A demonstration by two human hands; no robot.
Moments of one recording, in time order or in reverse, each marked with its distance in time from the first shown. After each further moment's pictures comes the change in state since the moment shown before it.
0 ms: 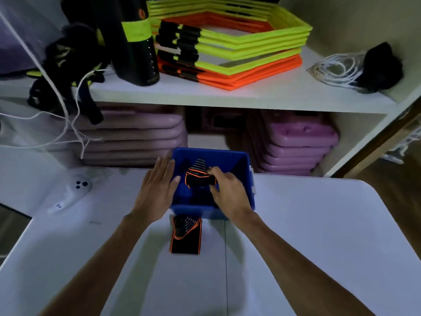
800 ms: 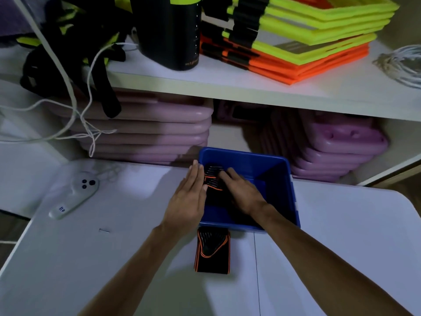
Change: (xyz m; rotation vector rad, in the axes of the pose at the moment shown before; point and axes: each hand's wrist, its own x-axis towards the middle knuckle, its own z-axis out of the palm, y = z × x) left_hand 0.015 -0.029 0.043 -0.290 0.051 0.110; right_hand 0.073 0.033 0.081 -0.312 -0.433 -0.076
